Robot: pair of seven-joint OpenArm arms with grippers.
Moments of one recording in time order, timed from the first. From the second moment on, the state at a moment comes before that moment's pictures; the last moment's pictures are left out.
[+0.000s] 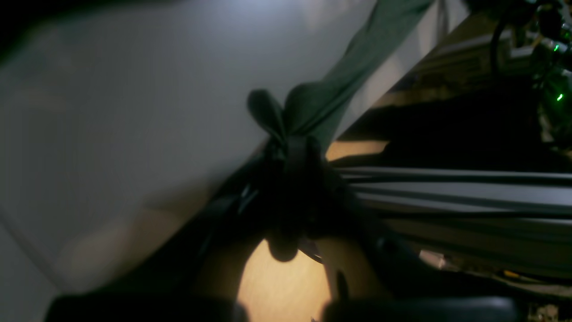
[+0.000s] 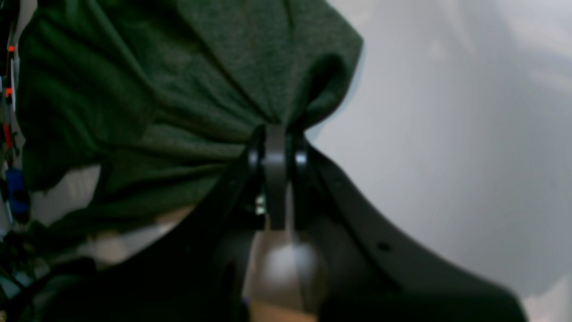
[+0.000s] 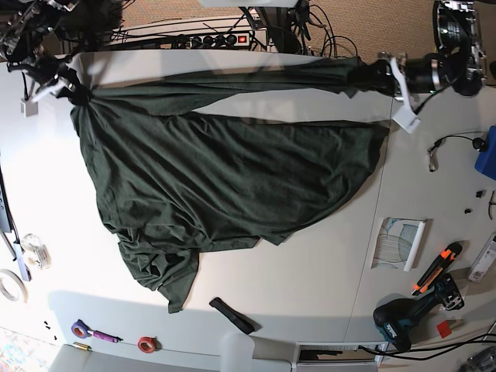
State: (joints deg) left arm 19.8 -22.5 -16.2 92.3 -78.6 -41.1 81.0; right arm -16.1 20.1 54.9 78.3 60.7 35.7 -77.0
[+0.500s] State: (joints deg) left arm 31.2 -25.9 -19.4 99.4 -83.5 -43.3 81.4; right arm -25.9 22.6 62.7 78.0 74.8 39.2 -79.2
